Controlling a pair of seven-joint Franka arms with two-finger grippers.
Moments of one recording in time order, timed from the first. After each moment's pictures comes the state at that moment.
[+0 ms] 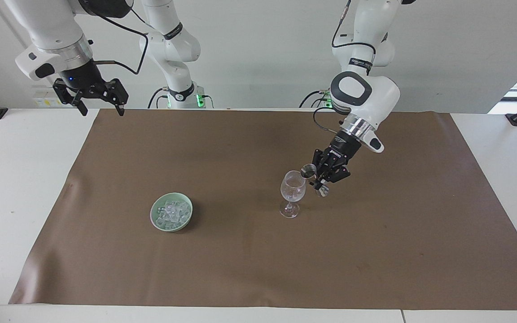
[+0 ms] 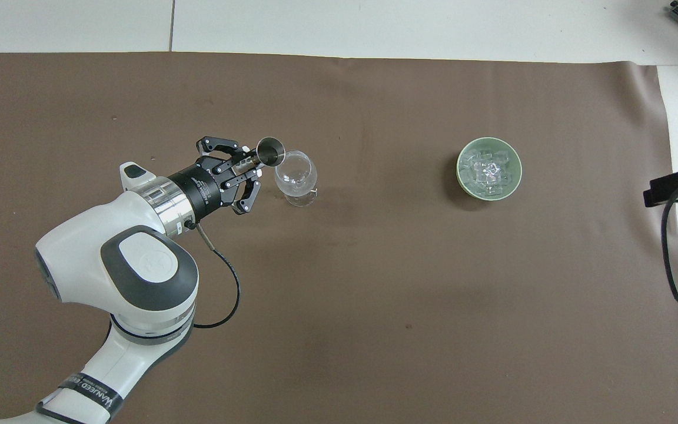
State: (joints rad) left arm -0.40 0.08 -0.09 -2.10 -1.46 2.86 -1.00; right arm -0.16 0.00 0.11 -1.49 -0.04 1.47 -0.08
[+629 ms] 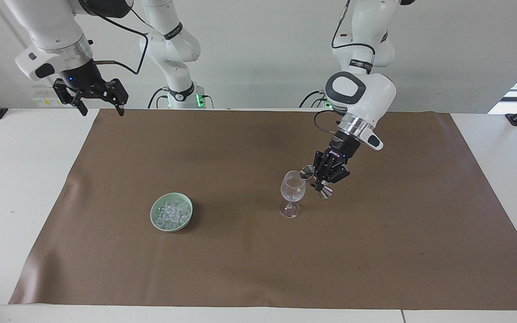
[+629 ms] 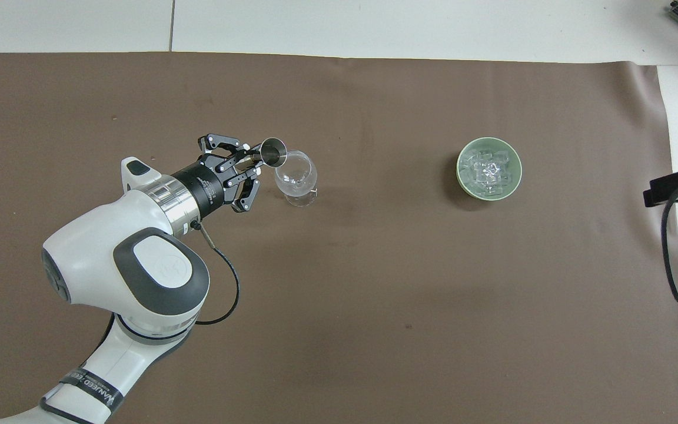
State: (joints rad) left arm -0.42 0.09 -0.09 -2.10 -1.36 2.92 -0.99; right arm -0.16 0.00 0.11 -1.49 -0.04 1.47 -0.08
